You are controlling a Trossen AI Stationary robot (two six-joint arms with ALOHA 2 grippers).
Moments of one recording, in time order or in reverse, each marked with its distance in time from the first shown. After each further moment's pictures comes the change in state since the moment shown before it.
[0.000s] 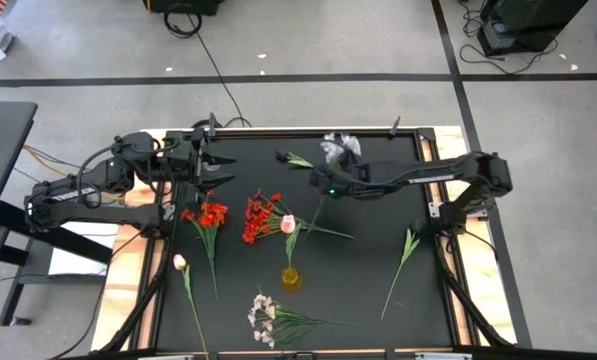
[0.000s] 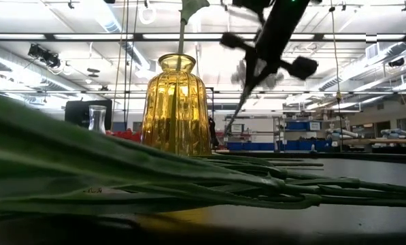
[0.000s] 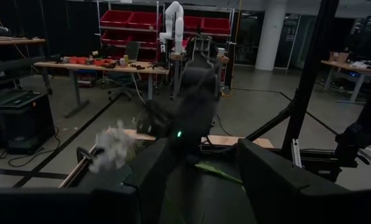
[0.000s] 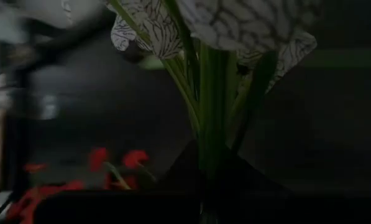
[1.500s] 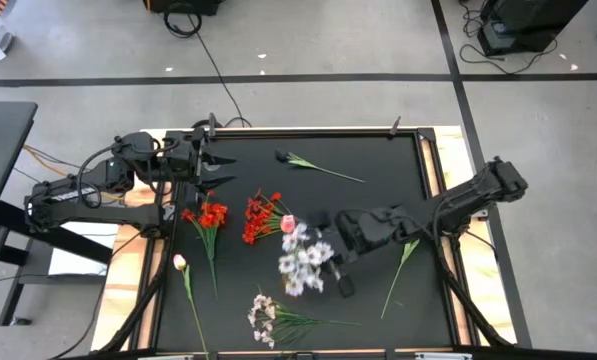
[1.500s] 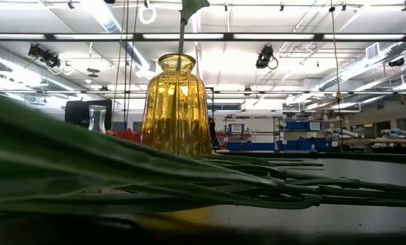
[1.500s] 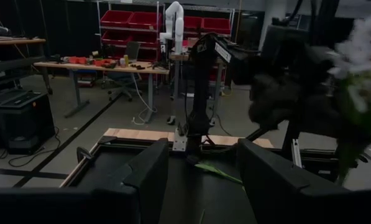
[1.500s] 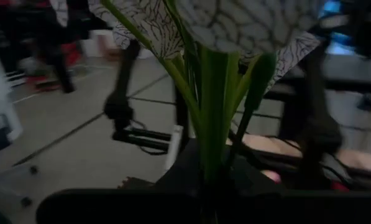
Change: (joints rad) left arm 0.000 0.000 0.000 0.000 0.000 0.000; right arm 0.404 -0.056 0.001 0.944 -0.554 -1.574
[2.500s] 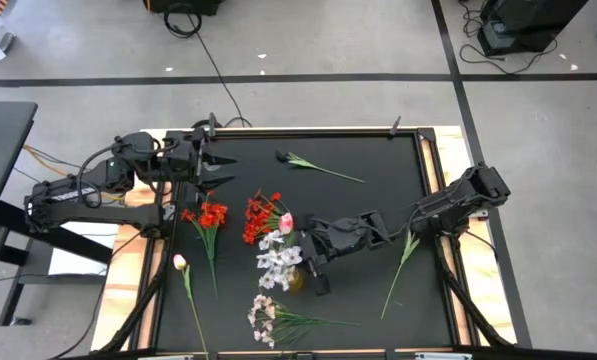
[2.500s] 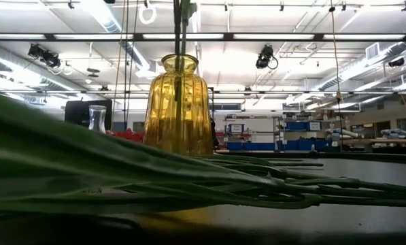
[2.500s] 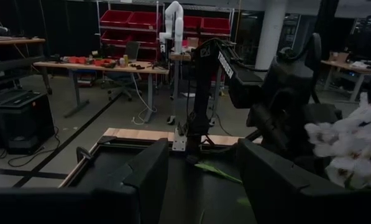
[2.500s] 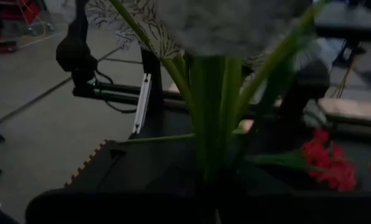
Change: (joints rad) left arm 0.000 0.000 0.000 0.000 0.000 0.000; right arm -0.041 0.144 -0.001 -0.042 0.054 0.014
